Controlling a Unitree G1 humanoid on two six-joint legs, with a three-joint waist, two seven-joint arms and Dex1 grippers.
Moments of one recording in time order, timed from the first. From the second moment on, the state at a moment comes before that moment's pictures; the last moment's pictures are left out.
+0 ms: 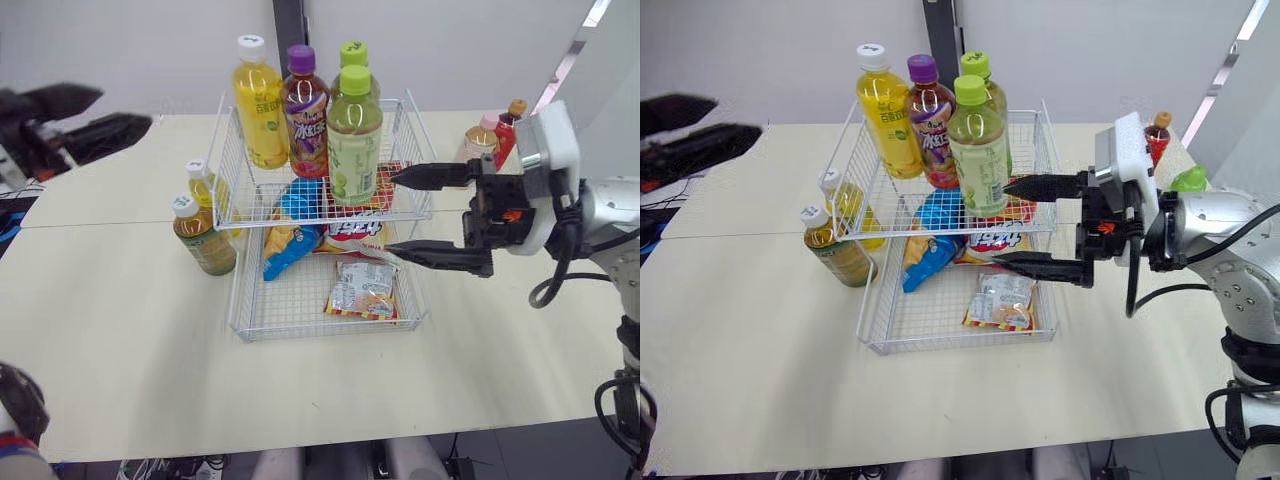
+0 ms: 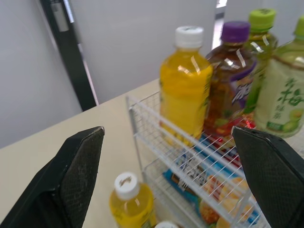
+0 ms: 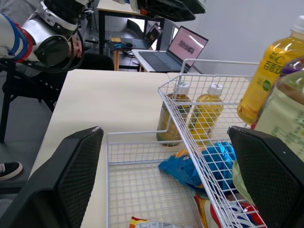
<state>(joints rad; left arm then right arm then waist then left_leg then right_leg) -0.59 1.07 0.67 -0.13 -0.58 1.03 -0.91 -0.74 -0.79 -0.04 -0.47 0.88 0.76 0.94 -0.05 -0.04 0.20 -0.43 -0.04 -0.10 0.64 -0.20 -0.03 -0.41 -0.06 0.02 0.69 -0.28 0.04</state>
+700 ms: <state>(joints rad) -0.19 0.78 0.78 -0.39 -0.63 0.92 -0.69 -0.77 -0.81 -0.02 -0.45 0.85 0.77 0.95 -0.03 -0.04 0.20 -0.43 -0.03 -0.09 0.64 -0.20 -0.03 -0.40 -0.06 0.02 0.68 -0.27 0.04</state>
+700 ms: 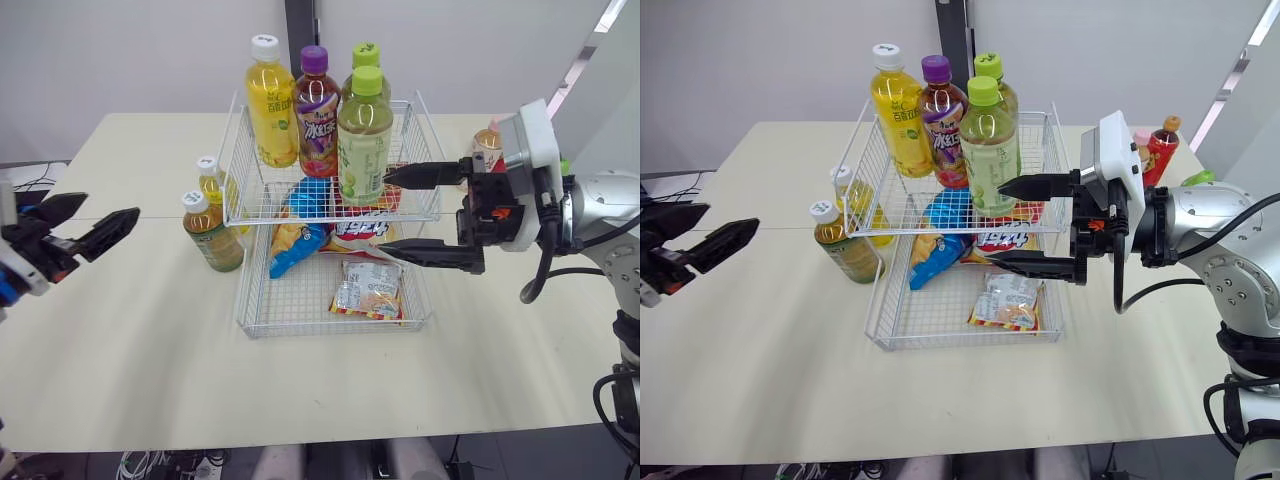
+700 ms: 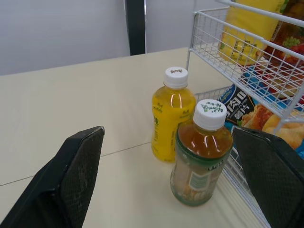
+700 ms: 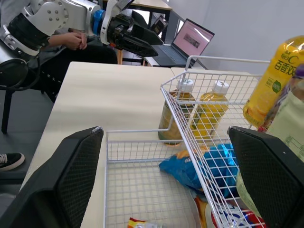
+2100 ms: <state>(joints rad) -0.42 0.56 0.35 -0.32 -0.47 0.86 -0.25 -0.80 -0.80 -0.02 -0.43 0.84 0.79 0.96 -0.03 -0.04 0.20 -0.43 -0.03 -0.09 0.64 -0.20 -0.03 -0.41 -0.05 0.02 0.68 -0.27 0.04</state>
